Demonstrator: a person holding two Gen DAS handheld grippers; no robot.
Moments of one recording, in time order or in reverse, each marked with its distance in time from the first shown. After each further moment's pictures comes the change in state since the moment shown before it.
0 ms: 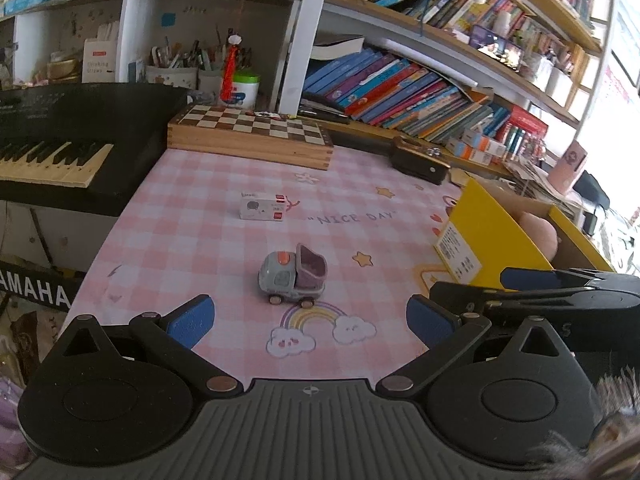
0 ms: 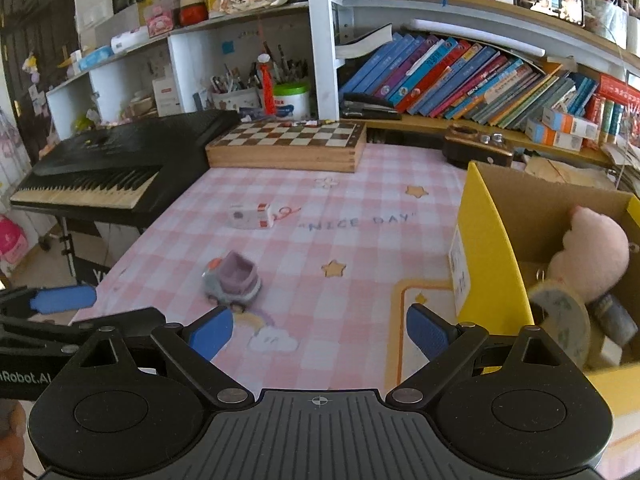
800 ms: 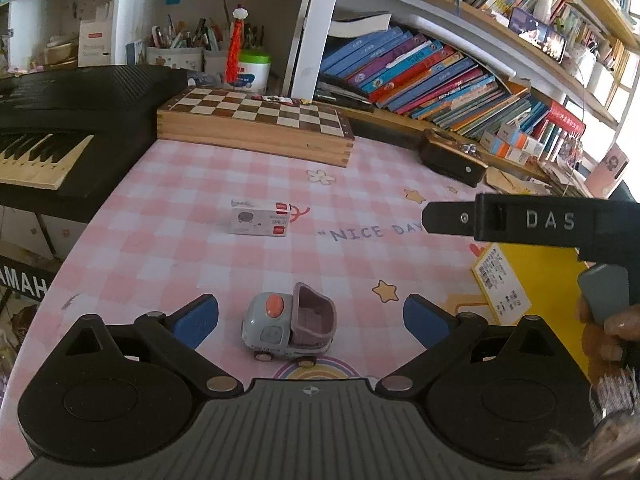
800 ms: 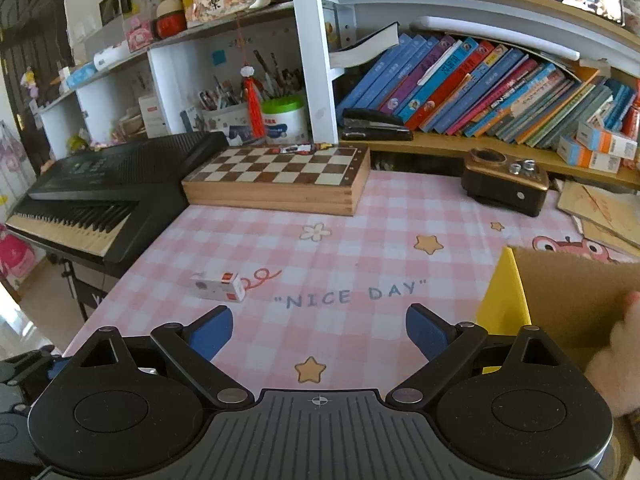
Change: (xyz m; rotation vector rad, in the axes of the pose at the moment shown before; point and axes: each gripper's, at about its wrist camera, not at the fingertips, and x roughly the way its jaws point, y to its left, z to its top) left arm 0.083 -0.009 0.029 -0.026 0.048 0.064; right arm 0.080 -0.034 0.068 -0.001 0.000 0.063
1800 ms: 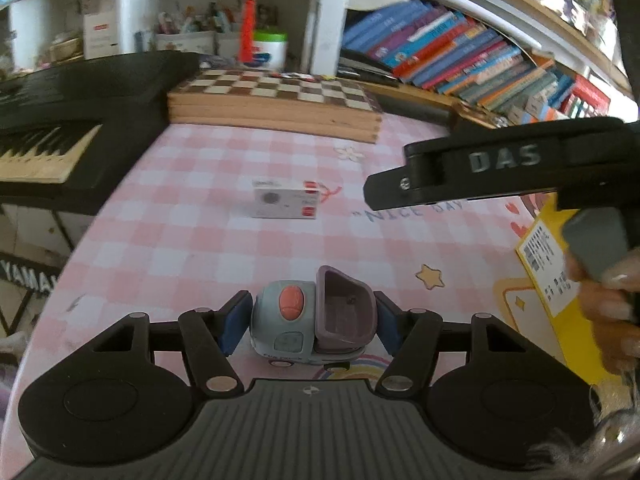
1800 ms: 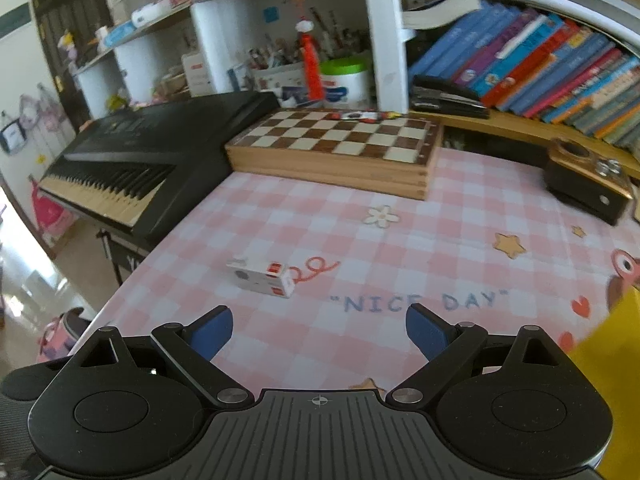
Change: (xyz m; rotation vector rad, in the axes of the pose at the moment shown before) left arm 0.025 0.011 -0.005 0.020 0.042 0.088; right arm 0.056 0.033 0.017 -0.091 0.116 0.157
